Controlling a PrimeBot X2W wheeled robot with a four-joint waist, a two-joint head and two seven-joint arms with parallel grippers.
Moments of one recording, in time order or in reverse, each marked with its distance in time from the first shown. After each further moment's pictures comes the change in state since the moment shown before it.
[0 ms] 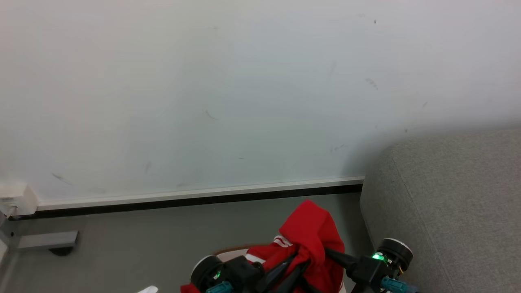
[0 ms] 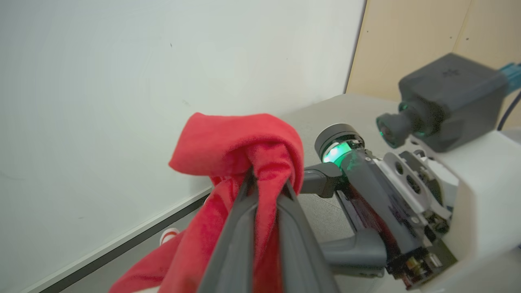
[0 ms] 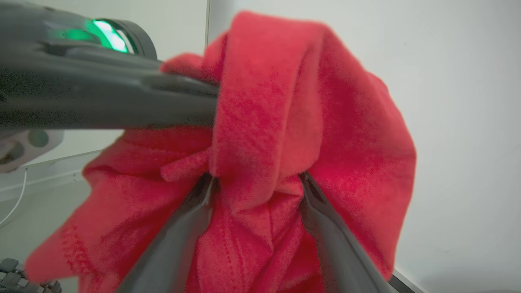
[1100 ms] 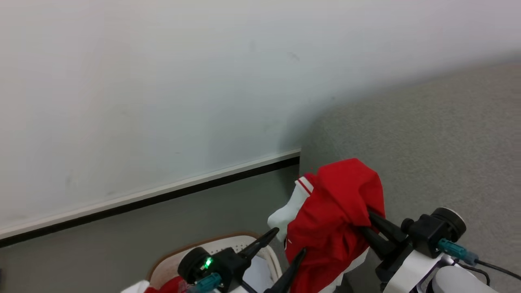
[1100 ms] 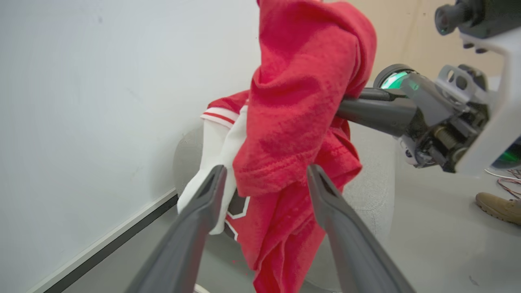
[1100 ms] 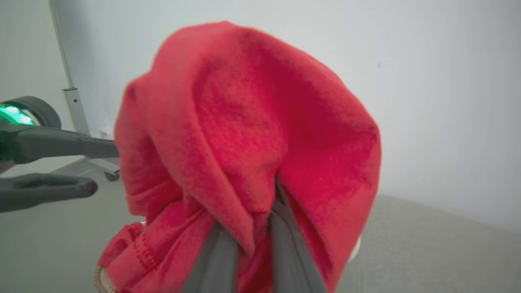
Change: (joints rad) left arm -0.074 0.044 -0.040 0.115 -0.023 0.053 -0.093; right arm 0.017 -0.065 -0.231 -0.029 0.047 0.000 0.000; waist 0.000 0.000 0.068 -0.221
